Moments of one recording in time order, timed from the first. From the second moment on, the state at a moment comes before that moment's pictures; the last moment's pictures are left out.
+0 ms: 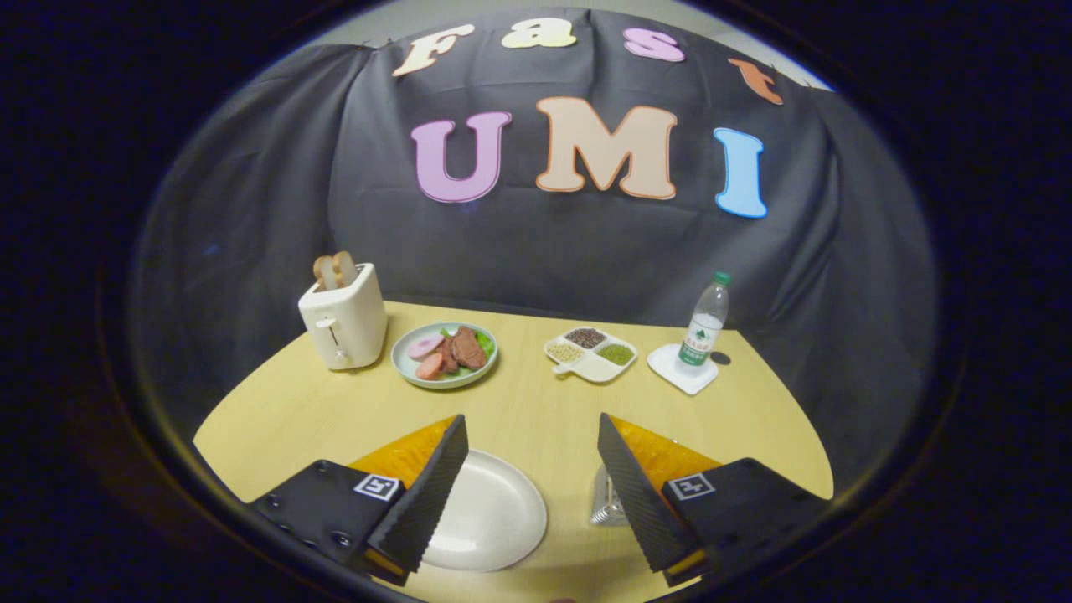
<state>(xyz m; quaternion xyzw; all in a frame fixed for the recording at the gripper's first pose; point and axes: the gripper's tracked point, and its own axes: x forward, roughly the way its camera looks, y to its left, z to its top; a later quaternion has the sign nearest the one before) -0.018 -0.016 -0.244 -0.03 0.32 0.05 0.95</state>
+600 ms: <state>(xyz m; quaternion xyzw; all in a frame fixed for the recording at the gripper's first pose) -0.055 0.052 -0.294 -0.02 0.36 0.11 0.93</state>
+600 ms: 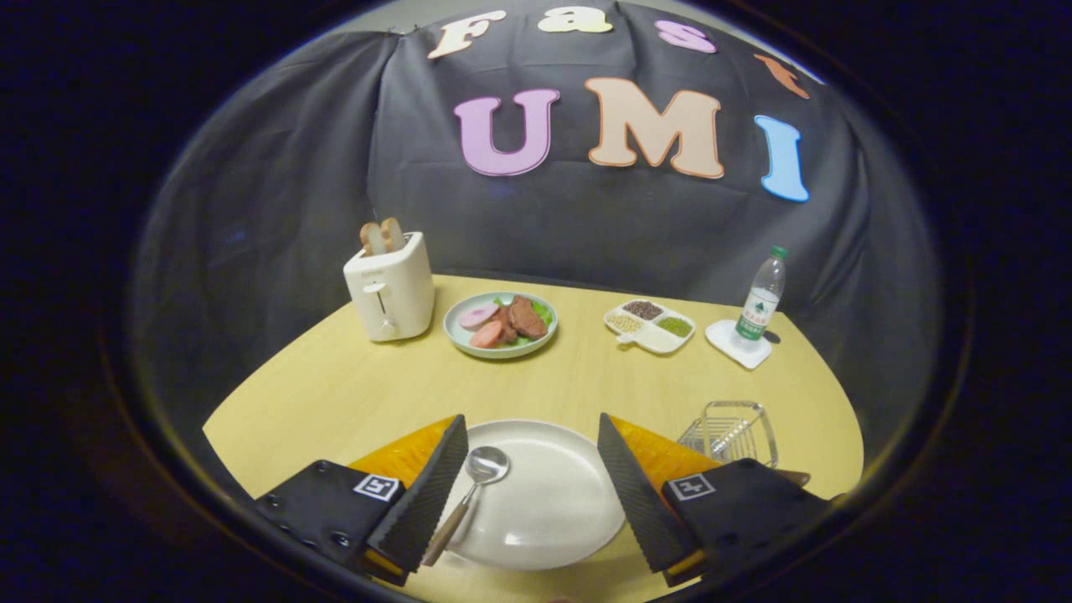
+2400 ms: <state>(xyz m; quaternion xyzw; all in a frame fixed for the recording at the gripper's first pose) -0.136 0.090 -0.415 -0.08 0.55 0.16 0.82</state>
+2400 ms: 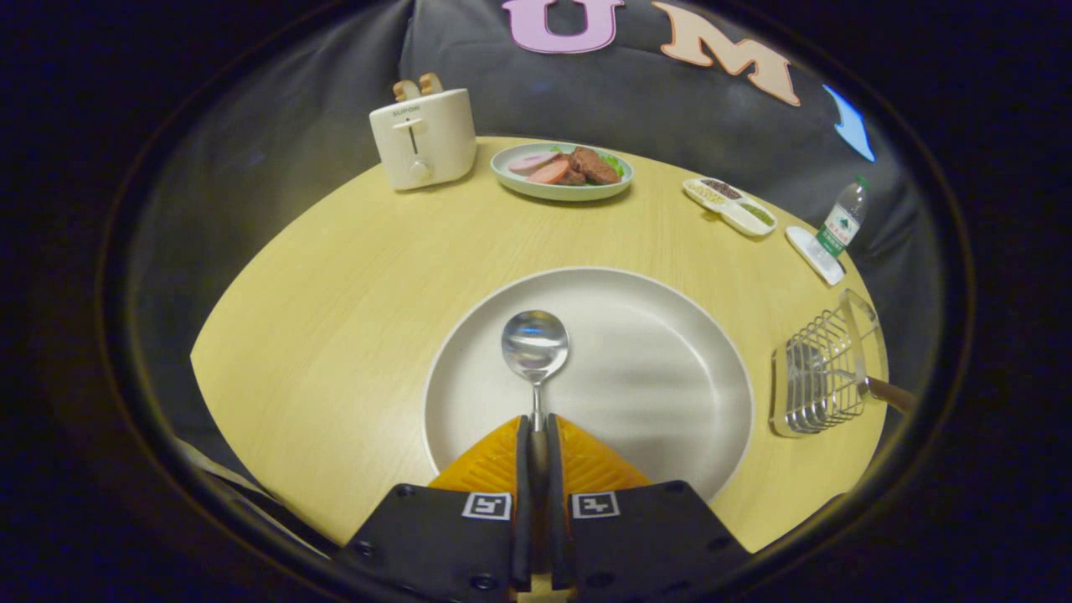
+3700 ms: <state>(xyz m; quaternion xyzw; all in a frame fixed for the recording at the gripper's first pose) -0.091 0.028 -0.349 -0.09 0.56 0.15 0.81</state>
